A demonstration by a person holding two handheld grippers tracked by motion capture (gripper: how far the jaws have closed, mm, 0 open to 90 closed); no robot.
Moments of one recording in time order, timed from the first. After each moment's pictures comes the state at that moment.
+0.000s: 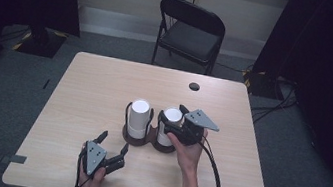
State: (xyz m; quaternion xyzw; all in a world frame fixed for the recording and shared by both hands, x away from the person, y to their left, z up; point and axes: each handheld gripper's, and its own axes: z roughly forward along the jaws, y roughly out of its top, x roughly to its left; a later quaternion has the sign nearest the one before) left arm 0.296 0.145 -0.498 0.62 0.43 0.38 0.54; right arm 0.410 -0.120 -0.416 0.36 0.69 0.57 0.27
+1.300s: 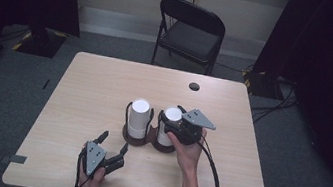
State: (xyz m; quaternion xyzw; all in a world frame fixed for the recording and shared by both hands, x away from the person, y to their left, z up) left arm 0.296 0.145 -0.499 0.62 0.43 0.38 0.54; right arm 0.414 -0.117 -0.420 0.35 0.71 0.54 0.27
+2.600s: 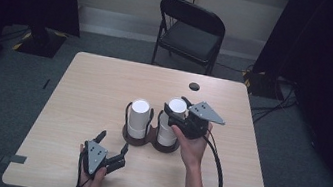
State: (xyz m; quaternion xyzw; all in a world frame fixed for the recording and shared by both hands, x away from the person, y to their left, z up) left arm 0.298 0.142 -0.498 0.62 0.44 0.39 0.52; right arm 0.412 -0.122 -0.382 0.34 0.69 0.58 0.28
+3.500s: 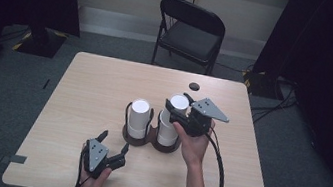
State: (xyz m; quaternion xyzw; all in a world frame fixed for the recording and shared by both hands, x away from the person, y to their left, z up) left arm 0.300 0.144 -0.497 0.63 0.44 0.37 0.52; right arm 0.406 -0.123 -0.362 0.35 0.68 0.58 0.28
